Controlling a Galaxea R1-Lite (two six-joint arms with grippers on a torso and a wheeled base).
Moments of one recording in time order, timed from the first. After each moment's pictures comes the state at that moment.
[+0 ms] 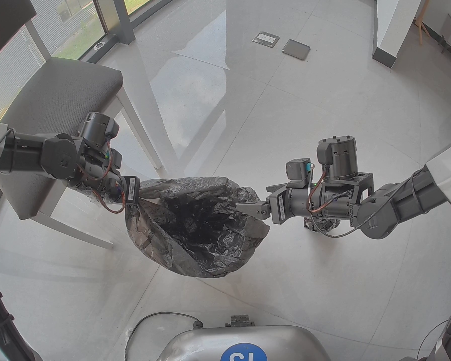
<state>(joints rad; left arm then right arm) -0.22 1.94 -1.42 0.34 -0.01 -0.12 0.51 2.07 -1.14 -0.53 0.34 0.05</state>
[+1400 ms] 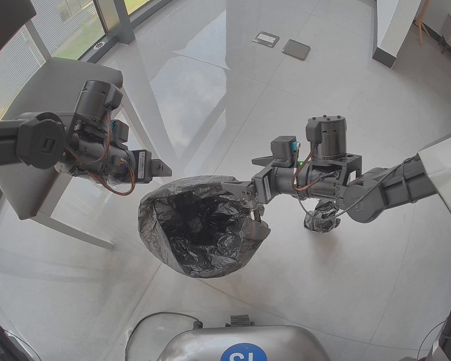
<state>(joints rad) -0.34 1.81 -1.44 0.33 0.00 -0.18 0.53 2.13 -1.34 -0.51 0.35 -0.09</state>
